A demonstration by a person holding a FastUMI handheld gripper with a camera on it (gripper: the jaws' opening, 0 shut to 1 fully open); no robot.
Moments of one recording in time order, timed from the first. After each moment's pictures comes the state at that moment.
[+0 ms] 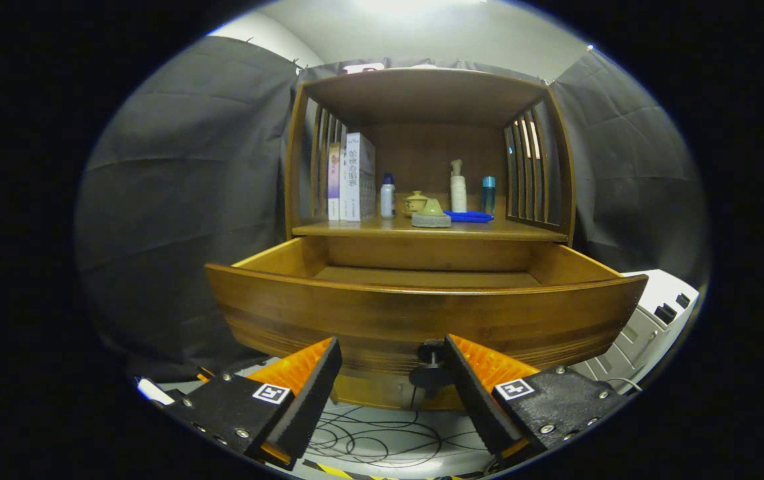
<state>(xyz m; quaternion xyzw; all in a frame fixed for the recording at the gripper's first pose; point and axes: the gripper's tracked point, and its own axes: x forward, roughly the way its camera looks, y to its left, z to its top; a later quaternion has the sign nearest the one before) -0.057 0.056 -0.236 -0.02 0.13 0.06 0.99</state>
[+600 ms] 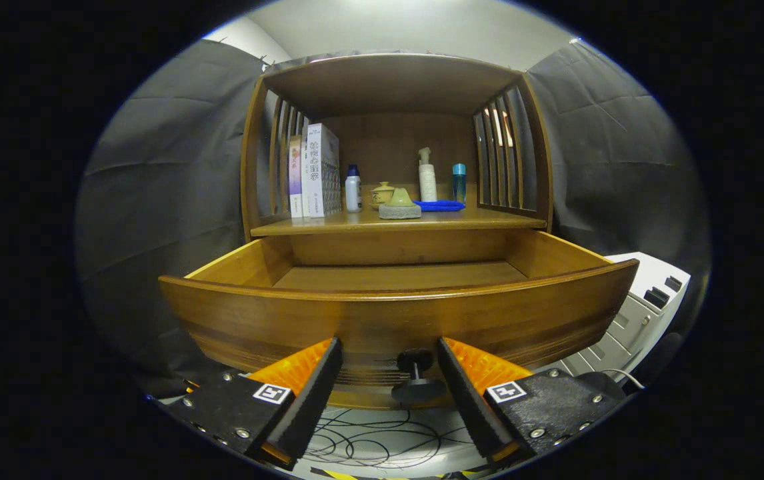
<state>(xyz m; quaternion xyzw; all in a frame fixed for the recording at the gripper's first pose) -0.030 0.042 -0.244 0.00 0.15 0.00 0.99</state>
